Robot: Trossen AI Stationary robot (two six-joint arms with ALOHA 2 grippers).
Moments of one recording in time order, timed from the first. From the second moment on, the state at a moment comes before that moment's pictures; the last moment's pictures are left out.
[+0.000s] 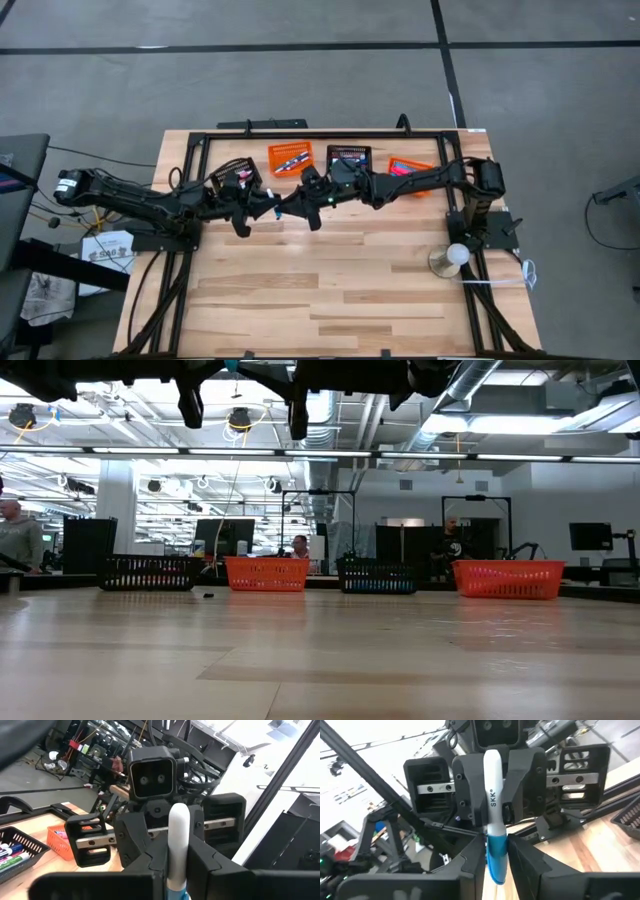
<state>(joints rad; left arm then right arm) -0.13 0.92 0.39 0.73 -0.21 -0.45 -0.04 1.85 1.29 0.51 -0.31 0.57</state>
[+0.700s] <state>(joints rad) -0.12 0.75 0.39 0.47 -0.27 -0.42 -0.10 1.85 1.29 0.44 -0.56 0.46</state>
